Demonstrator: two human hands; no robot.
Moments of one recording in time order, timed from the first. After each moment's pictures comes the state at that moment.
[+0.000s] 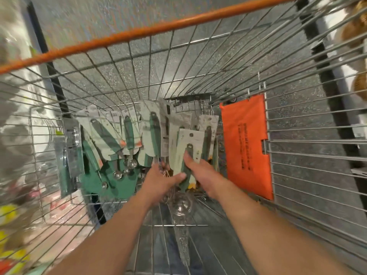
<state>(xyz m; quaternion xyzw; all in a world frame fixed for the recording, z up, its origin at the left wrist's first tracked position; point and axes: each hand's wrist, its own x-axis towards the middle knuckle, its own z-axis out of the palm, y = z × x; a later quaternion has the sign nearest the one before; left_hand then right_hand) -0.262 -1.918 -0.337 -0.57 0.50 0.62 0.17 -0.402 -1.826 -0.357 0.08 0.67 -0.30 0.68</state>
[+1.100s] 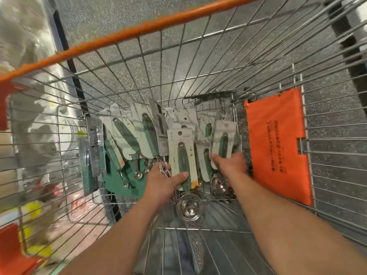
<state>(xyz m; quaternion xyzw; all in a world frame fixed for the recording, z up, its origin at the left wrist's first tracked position) -0.231 -1.942 -0.335 -0.66 0.48 0.56 0.13 -0.402 -1.829 -0.430 0.14 0.86 -0.21 0.45</state>
